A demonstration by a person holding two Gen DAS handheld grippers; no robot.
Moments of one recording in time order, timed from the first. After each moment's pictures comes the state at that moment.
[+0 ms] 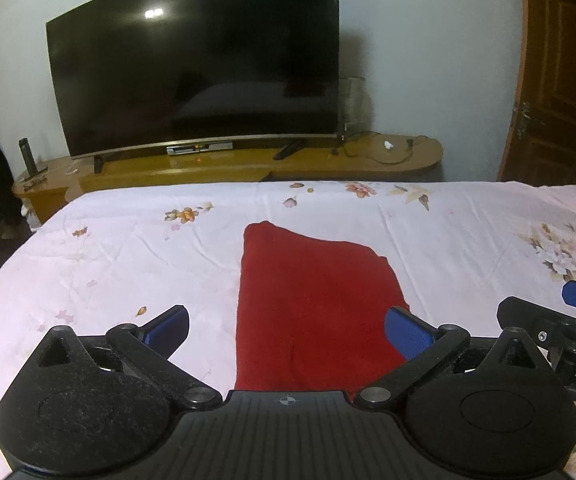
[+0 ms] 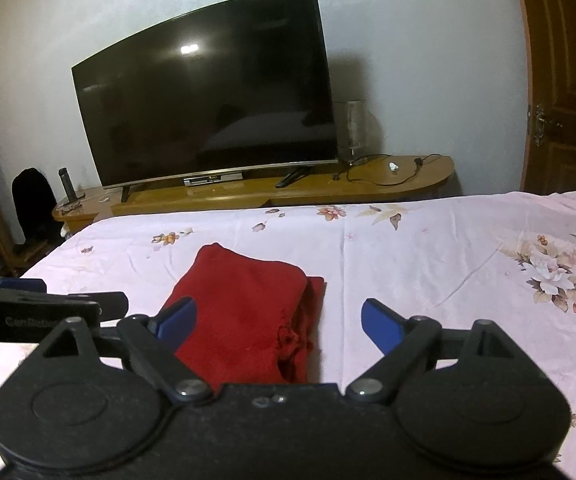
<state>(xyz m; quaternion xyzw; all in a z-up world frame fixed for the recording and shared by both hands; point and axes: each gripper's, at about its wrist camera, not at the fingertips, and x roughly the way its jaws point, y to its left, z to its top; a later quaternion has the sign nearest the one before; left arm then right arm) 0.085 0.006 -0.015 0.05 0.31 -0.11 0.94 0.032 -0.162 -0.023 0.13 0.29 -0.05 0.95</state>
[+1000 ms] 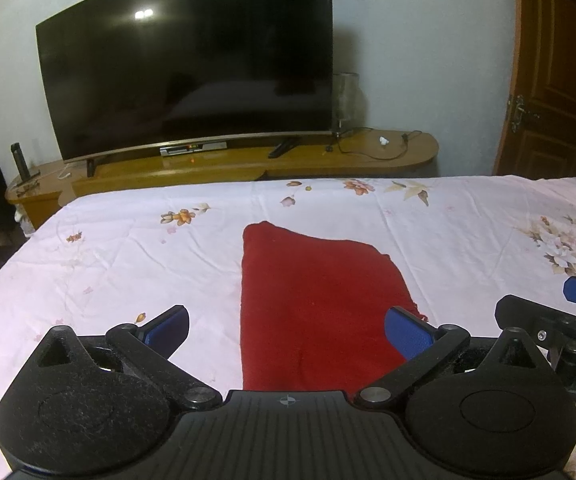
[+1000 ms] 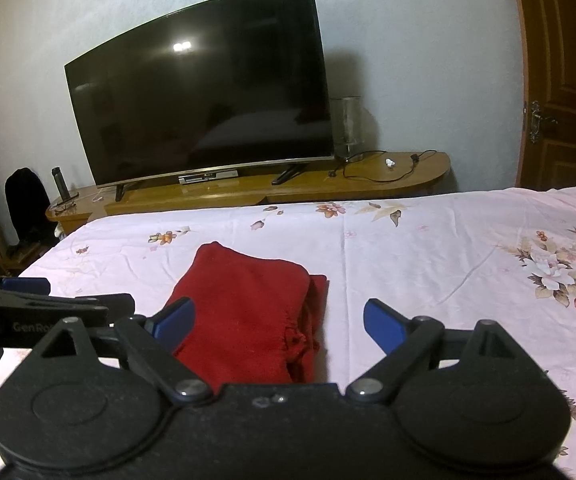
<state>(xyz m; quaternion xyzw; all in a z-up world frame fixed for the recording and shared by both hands) 0.097 0.013 -0.018 0.06 0.31 -0.12 0.94 0.042 -0.154 -0.024 0.13 0.30 -0.06 0.94</state>
